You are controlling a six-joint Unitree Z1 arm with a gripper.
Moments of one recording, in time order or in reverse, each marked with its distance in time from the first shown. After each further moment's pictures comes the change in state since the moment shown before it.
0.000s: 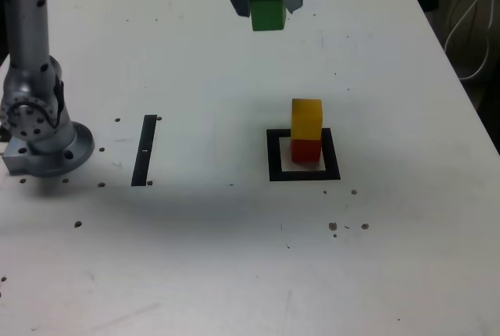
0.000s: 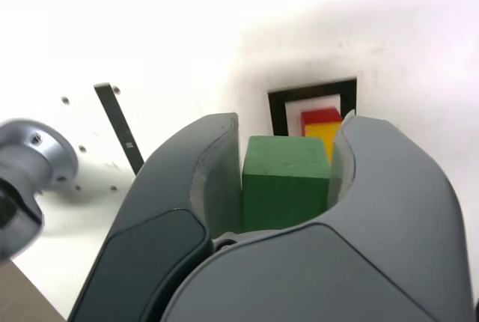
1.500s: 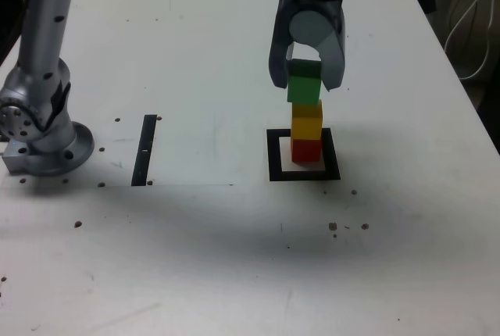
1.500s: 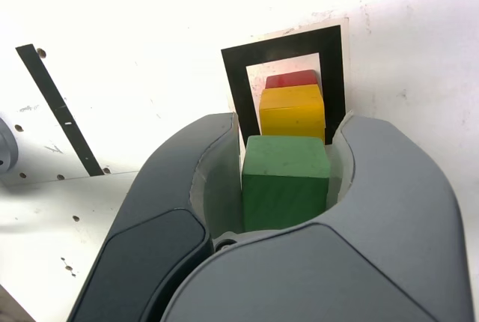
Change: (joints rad) arm -0.239 0.192 -0.010 -0.078 0.046 -0.199
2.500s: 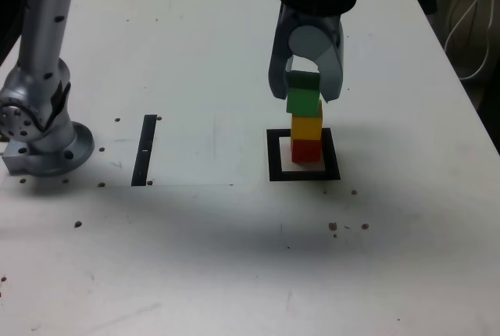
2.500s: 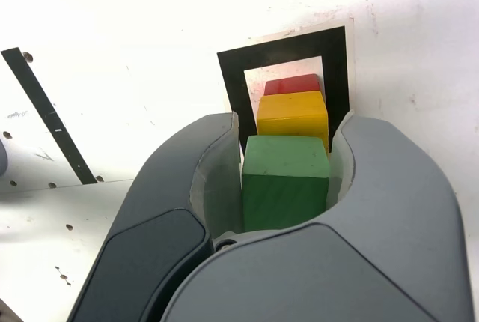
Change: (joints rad) arm 0.000 0.000 0.073 -0.067 -0.003 0.006
